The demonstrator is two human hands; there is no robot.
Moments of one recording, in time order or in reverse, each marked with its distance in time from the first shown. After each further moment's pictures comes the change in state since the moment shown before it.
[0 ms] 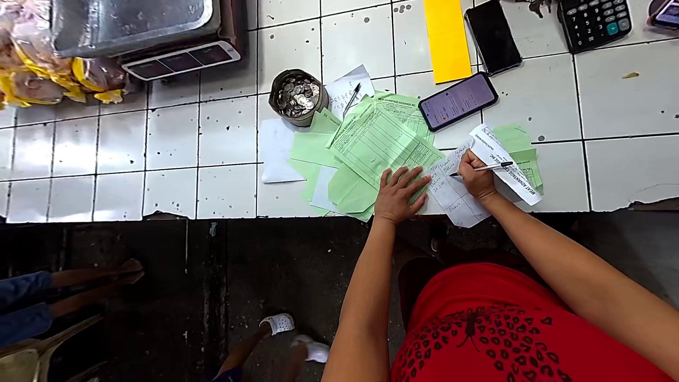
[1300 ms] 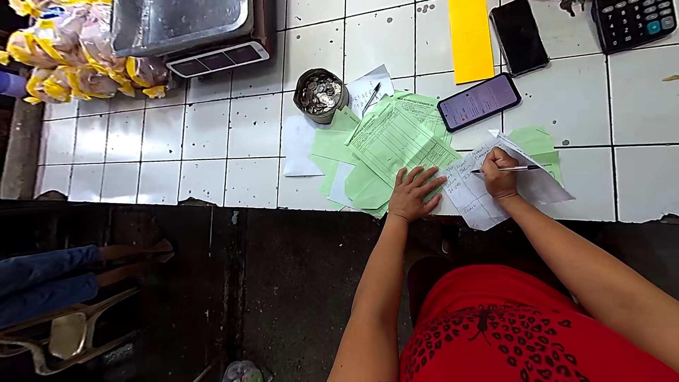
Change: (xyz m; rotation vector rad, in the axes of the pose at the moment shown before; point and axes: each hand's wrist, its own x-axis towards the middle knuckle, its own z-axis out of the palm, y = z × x) left_hand 0.001 0.000 -0.001 0.017 -0.036 -0.011; right_hand 0.012 0.013 -0.002 -0.029 0.146 -0.077
